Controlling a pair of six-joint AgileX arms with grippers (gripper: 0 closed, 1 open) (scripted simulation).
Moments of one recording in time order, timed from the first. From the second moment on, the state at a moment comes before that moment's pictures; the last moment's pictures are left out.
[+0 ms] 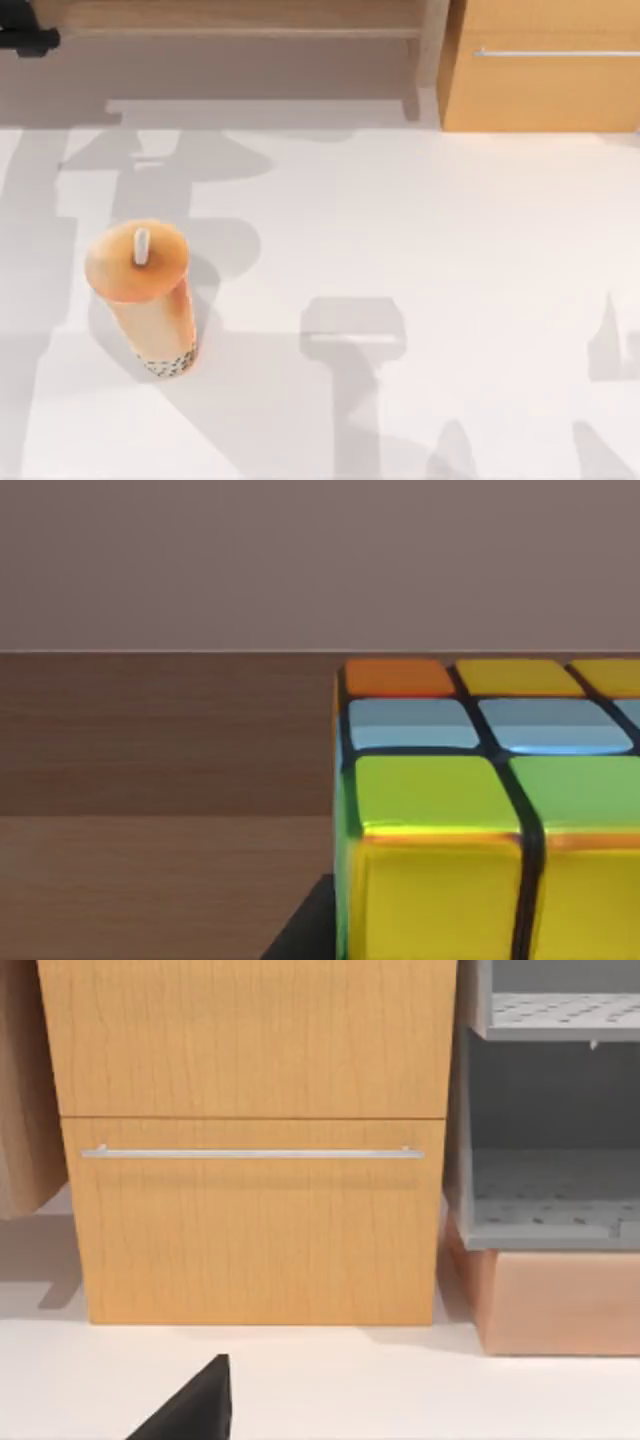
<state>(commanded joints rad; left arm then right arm) 0.12 2.15 1.16 0.99 0.16 0.01 0.00 0.00 0.00 0.00 0.00 0.00</state>
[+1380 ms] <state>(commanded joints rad) 0.12 2.05 1.22 0.85 0.16 0.03 0.00 0.00 0.00 0.00 0.00 0.00</state>
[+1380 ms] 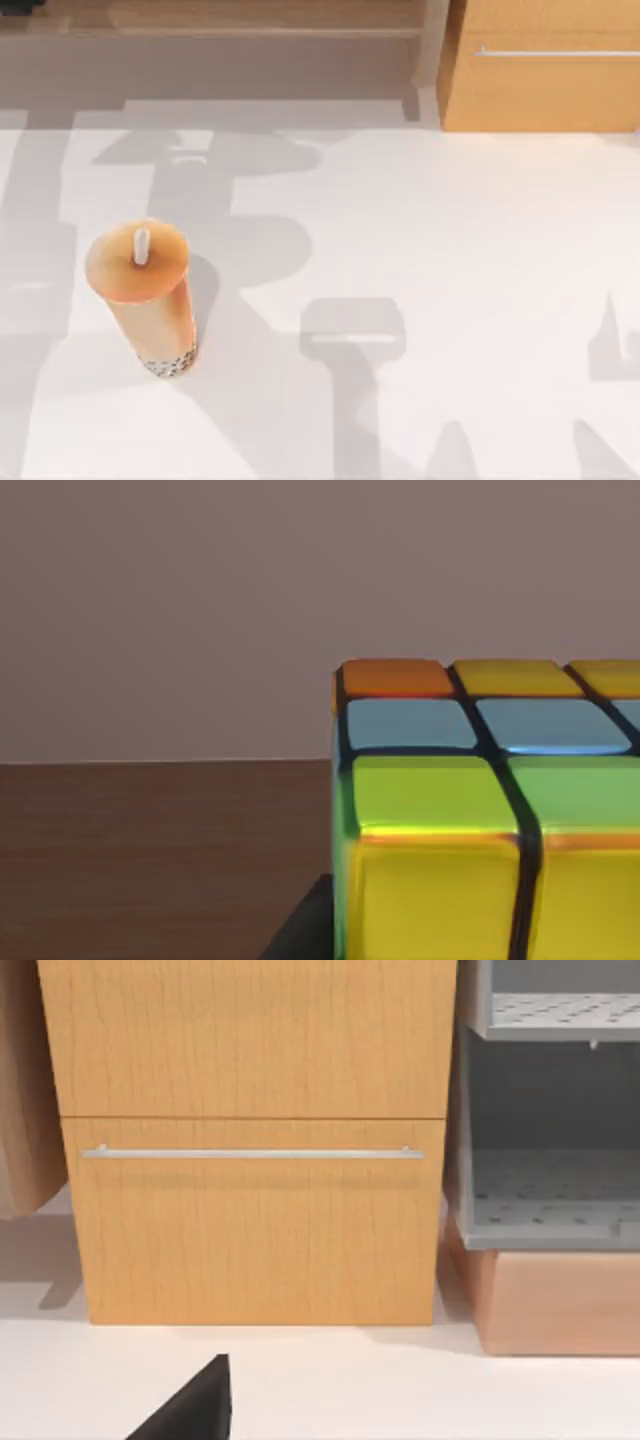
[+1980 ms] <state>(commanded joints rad) 0.09 1.76 1.32 -0.11 0.12 0.09 0.00 0.00 0.00 0.00 0.00 0.00</state>
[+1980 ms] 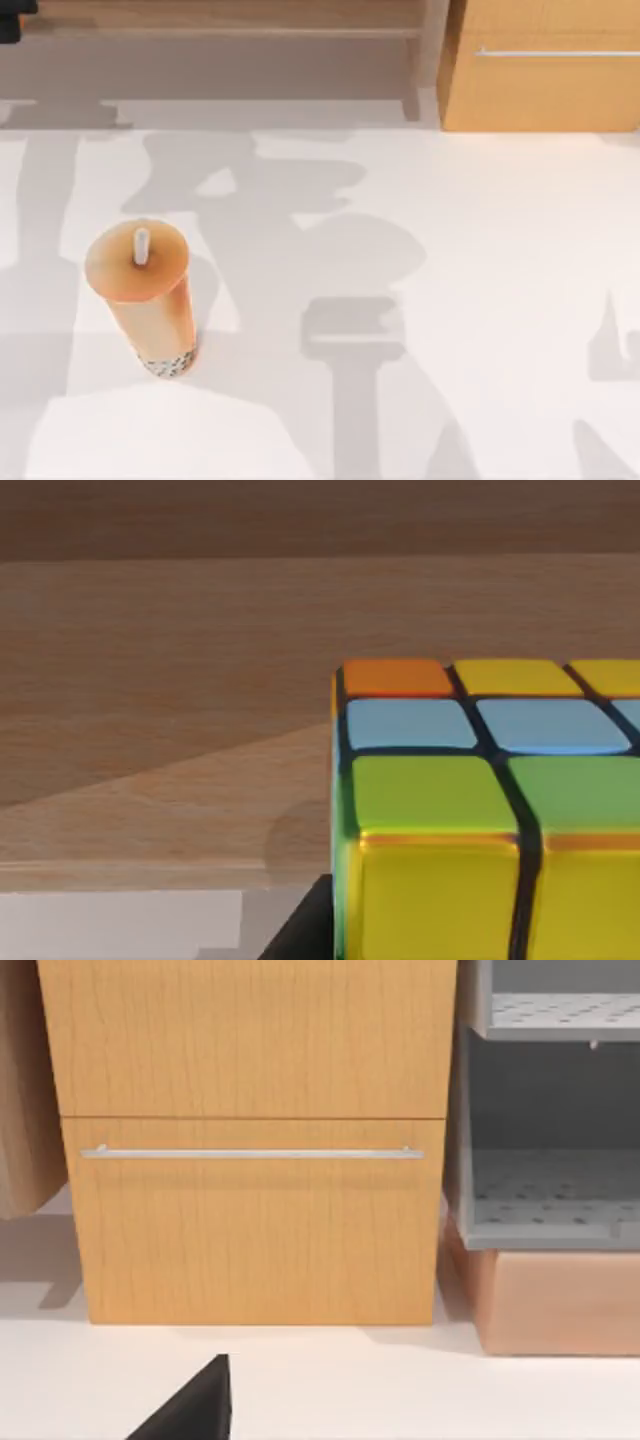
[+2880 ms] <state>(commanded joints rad) 0.06 1.68 1.11 -1.01 0.00 0.08 0.00 0.00 0.00 0.00 0.00 0.00</state>
